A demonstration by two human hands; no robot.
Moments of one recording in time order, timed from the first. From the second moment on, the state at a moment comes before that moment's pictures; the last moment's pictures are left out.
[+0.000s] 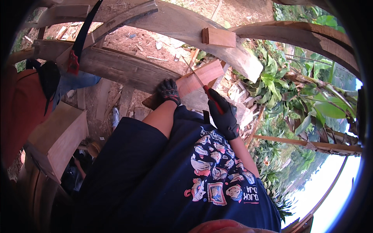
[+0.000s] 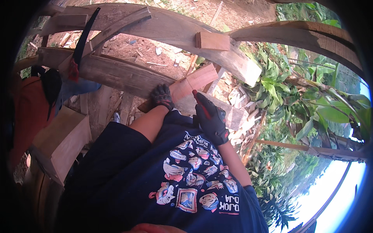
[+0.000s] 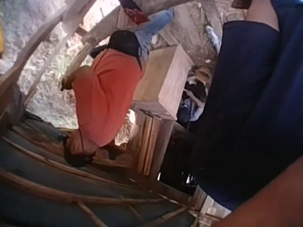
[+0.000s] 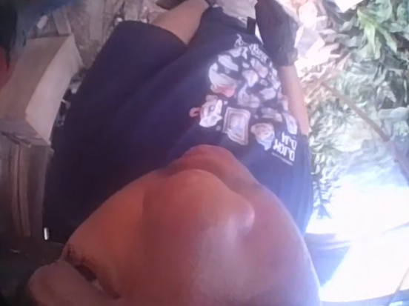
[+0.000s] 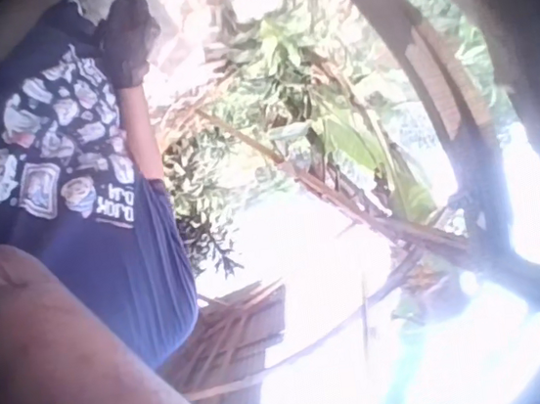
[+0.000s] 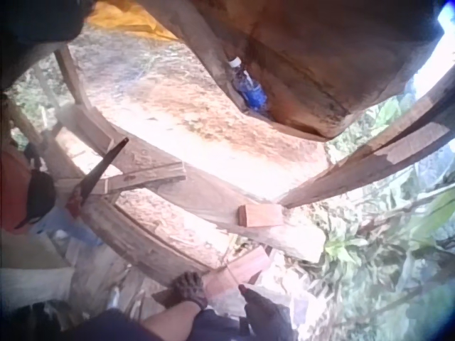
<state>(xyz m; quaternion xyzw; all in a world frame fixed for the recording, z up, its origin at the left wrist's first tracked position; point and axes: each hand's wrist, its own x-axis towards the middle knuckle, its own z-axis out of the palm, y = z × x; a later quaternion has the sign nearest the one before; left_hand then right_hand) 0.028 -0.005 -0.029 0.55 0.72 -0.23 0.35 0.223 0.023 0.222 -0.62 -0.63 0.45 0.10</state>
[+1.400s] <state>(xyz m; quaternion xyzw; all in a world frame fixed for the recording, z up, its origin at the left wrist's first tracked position) 0.039 -0.025 -0.058 0.51 0.78 -0.15 0.34 0.206 0.092 0.235 -0.66 -0.58 0.47 0.05</state>
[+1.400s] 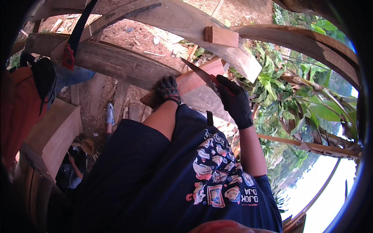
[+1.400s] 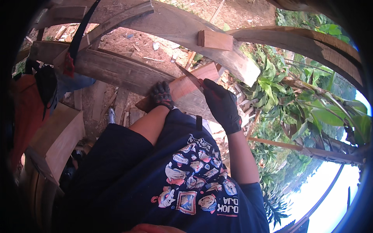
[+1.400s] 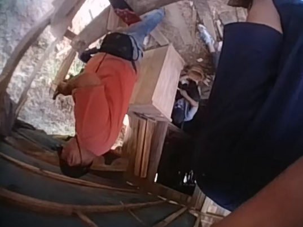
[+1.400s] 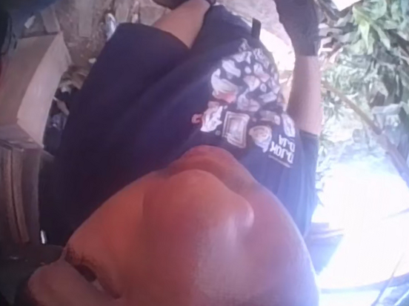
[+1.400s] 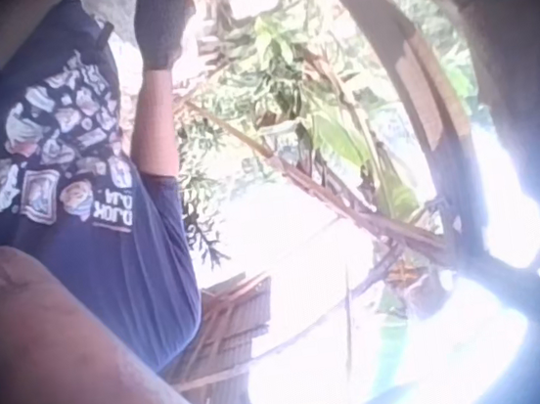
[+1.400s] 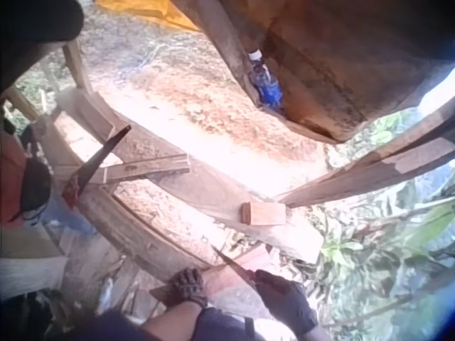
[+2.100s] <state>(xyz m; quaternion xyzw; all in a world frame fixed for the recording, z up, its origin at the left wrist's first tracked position) 0.045 -0.029 -0.075 0.52 0.78 -0.17 0.29 0.190 0.103 0.197 -0.62 -0.64 0.44 0.05</state>
